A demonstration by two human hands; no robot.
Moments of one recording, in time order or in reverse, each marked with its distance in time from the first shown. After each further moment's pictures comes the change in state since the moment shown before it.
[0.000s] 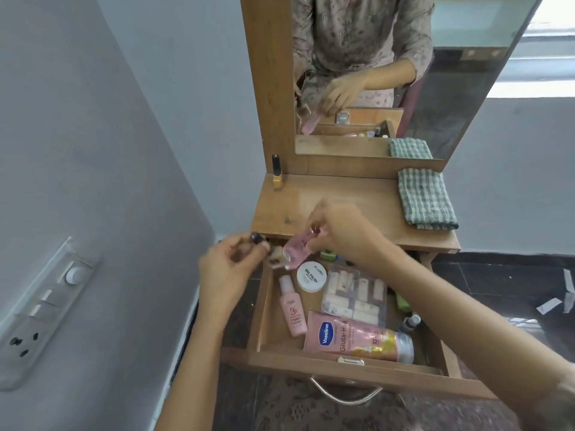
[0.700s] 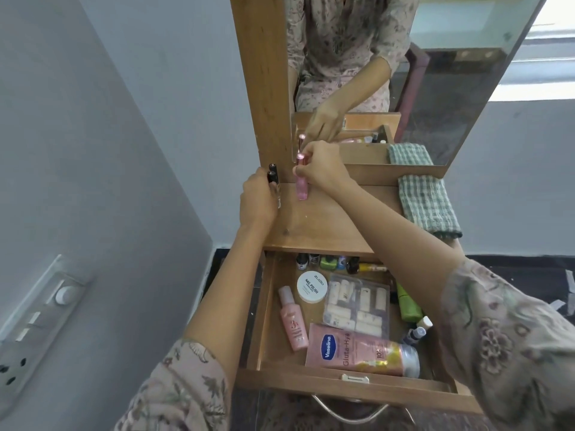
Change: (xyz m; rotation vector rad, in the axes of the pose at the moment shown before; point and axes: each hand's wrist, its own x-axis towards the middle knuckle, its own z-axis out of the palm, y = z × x) left_hand 0.135 0.025 0.071 0.472 0.050 0.170; right_hand 0.131 0.022 -0.023 0.234 0.344 0.238
